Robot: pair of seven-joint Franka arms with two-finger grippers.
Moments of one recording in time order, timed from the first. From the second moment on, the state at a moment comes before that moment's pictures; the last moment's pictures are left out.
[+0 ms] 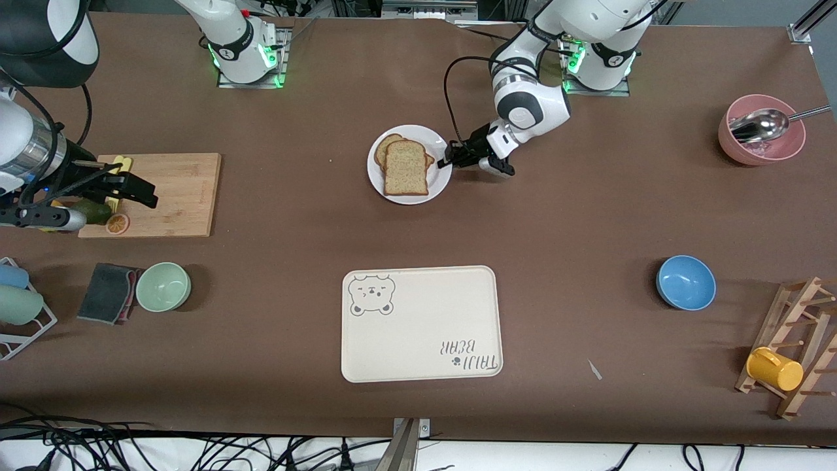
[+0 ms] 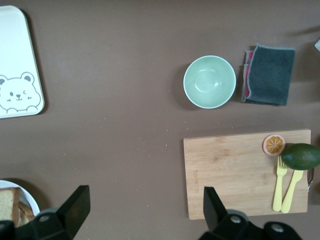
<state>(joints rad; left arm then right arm) -0.27 0.49 -0.54 -2.31 -2.32 2.74 1.38 0.03 0.14 0.02 -1.59 0.02 1.71 0.10</state>
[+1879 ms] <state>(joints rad) -0.11 0.69 -0.43 -1.74 -2.32 2.75 1.41 0.07 0.14 0.04 -1.58 -0.06 1.66 0.08</state>
